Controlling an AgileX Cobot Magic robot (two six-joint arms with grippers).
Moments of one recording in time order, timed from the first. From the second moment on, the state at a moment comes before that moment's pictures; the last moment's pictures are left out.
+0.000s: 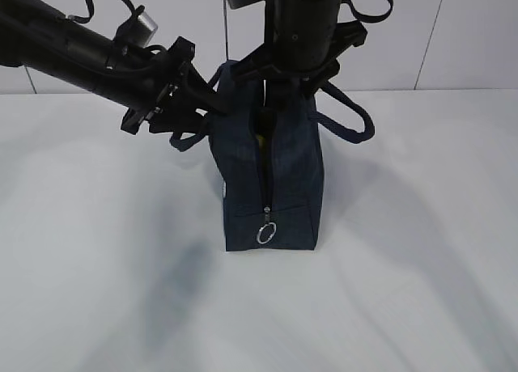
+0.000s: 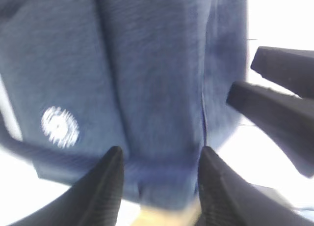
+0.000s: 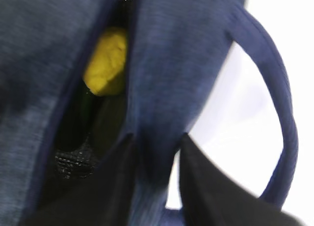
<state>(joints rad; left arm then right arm) -0.25 2.01 -1.46 -1.16 0.95 0.47 0.57 2.09 -2.04 -0.26 1.25 0.25</state>
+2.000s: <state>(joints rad) -0.21 1.64 -1.46 -0.34 1.22 0.20 0.58 1.57 -1.80 -0.06 1.26 0.11</state>
